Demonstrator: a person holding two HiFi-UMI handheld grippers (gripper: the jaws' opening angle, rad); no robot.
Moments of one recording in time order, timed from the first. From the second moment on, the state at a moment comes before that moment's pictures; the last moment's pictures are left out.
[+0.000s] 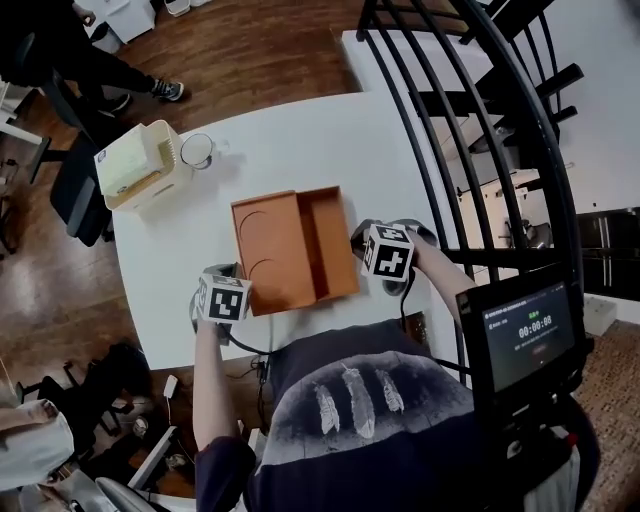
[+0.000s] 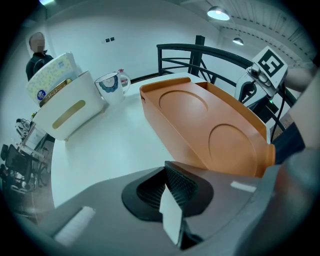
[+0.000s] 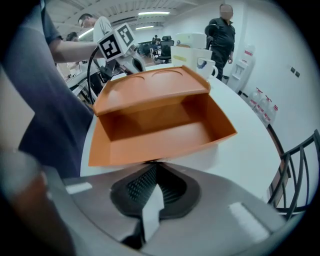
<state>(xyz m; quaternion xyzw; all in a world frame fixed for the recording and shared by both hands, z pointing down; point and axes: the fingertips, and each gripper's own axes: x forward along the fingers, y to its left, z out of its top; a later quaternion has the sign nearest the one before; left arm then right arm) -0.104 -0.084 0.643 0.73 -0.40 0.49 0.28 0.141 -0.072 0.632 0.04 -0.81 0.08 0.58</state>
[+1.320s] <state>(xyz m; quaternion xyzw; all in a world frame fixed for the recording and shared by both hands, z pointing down) -0.108 -0.086 0.650 0.73 -0.38 0.48 0.29 0.087 -0.078 0.622 0.04 -0.83 0.06 0.55</state>
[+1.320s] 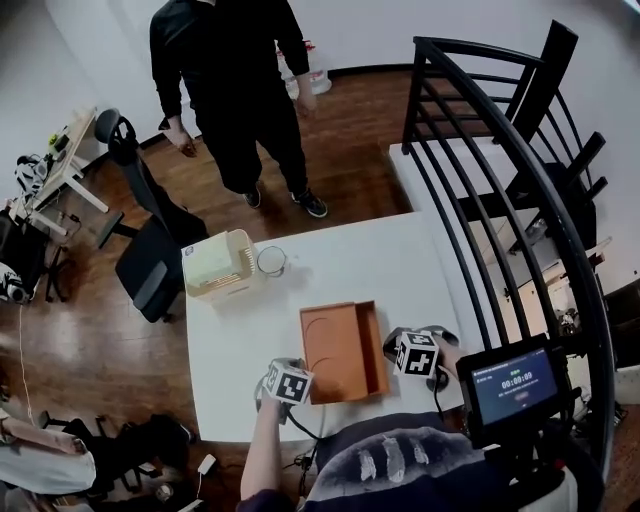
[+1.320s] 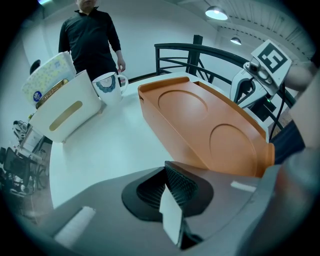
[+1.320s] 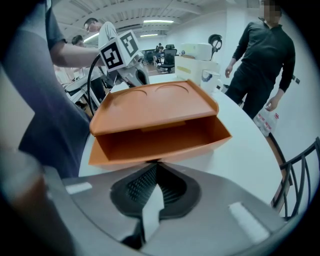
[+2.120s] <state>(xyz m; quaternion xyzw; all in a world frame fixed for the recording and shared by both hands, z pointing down) -0.103 -0.086 0.648 0.74 -0.37 0.49 0.29 0.077 -0.078 0.621 0.03 -0.84 0.05 0.54</state>
